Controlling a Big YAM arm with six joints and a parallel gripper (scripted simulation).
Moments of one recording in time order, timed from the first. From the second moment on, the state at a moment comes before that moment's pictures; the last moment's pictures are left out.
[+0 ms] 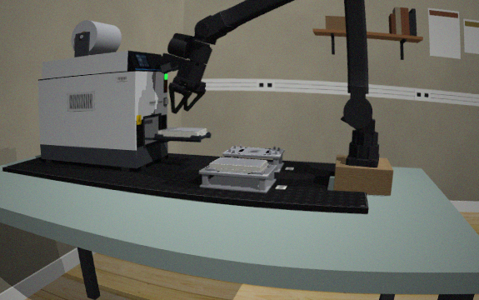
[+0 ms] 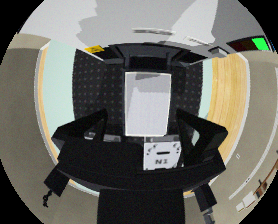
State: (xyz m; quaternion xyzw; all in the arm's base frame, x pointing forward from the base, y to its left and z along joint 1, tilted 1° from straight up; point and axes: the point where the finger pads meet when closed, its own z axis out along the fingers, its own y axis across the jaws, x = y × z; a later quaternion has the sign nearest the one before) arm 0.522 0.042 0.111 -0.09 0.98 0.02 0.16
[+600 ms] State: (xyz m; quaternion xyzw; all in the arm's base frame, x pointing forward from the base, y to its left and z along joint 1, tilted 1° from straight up) arm 0.523 0.040 0.112 -0.09 0.98 0.02 0.16
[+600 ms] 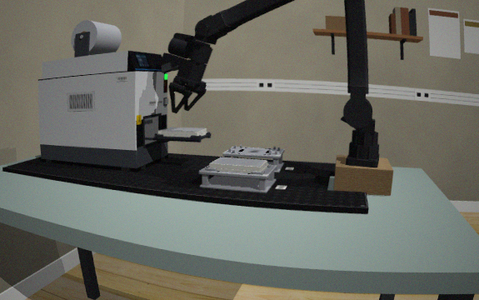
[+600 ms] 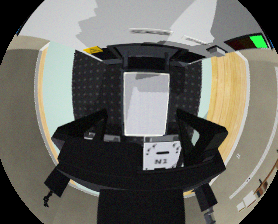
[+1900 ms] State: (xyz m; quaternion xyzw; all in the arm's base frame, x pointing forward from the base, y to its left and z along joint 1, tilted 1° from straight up) arm 0.524 0.034 0.079 -0.09 0.98 0.02 0.16
